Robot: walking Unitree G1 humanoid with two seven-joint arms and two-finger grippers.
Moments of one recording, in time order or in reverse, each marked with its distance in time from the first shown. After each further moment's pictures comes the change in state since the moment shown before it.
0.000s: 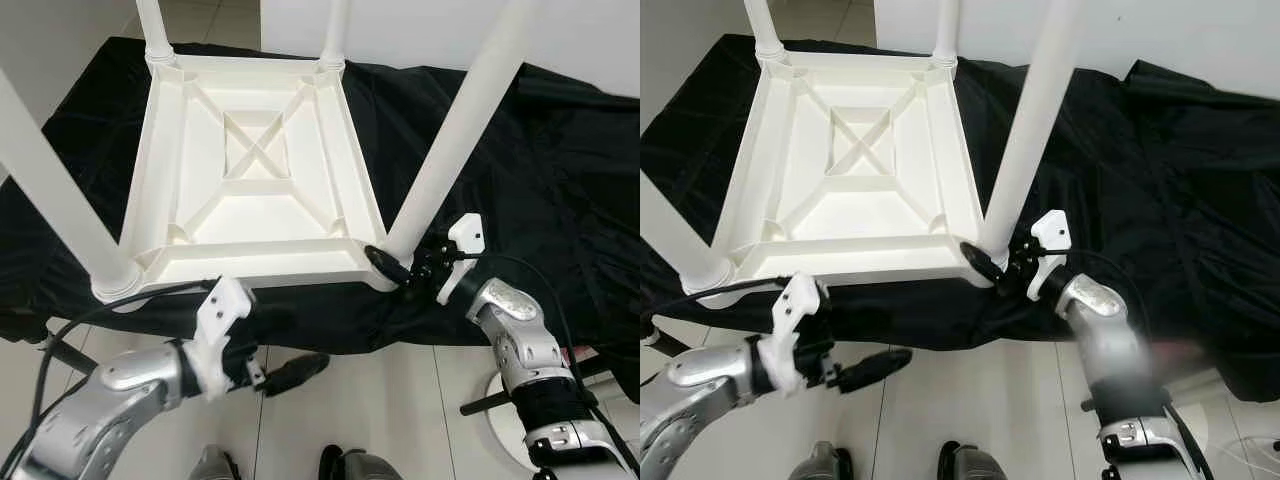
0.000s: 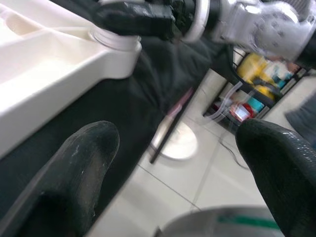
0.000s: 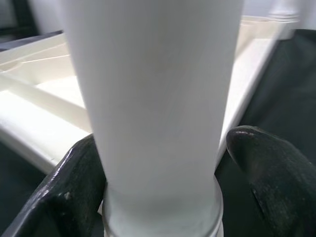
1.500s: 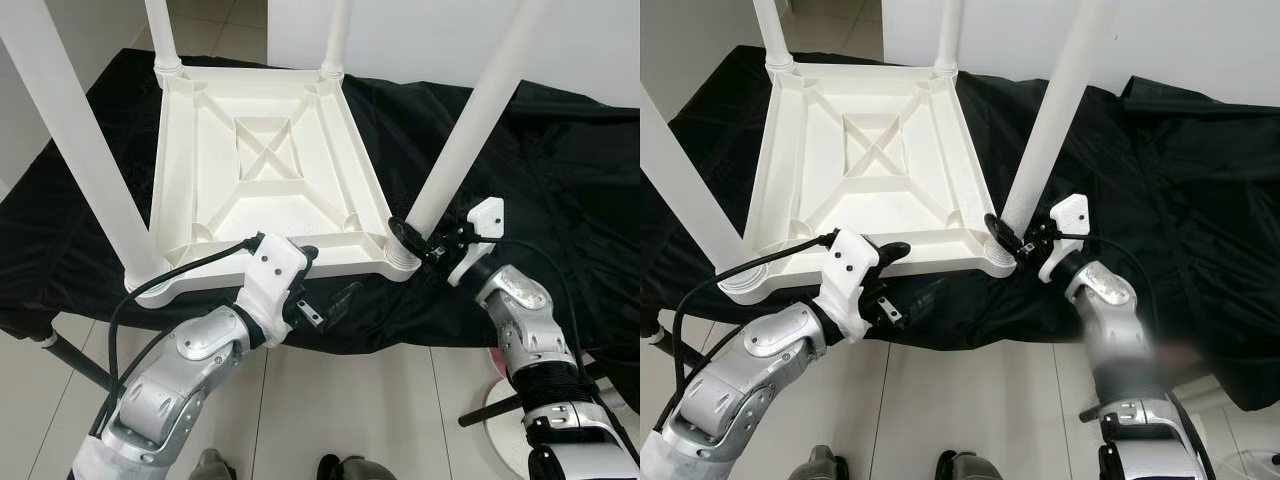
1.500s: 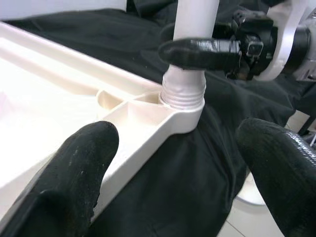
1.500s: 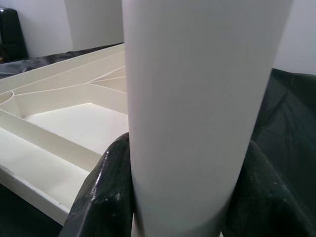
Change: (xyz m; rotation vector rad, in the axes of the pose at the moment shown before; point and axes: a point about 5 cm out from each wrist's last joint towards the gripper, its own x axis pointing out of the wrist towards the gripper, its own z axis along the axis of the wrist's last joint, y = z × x) left arm 0.051 0.009 0.027 0.159 -0.109 0.272; right arm 0.004 -0.016 0.008 -0.032 -0.065 -0.044
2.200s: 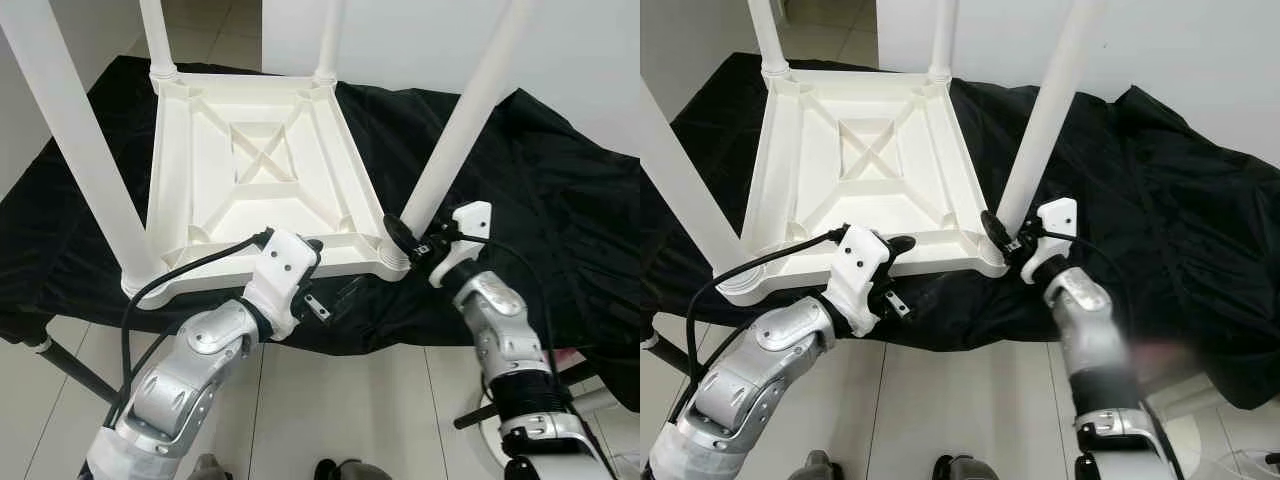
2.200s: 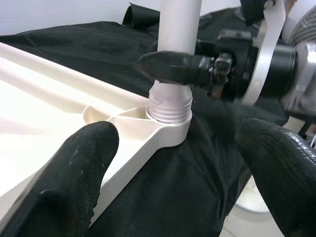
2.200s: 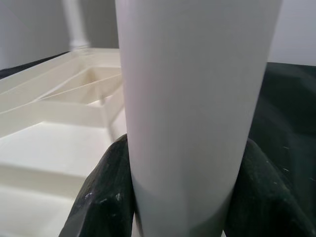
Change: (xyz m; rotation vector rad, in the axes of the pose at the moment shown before) left arm 0.009 0.000 -0.002 -0.009 -0.017 0.017; right arm 0.013 0.027 -0.005 0.090 -0.003 -0.320
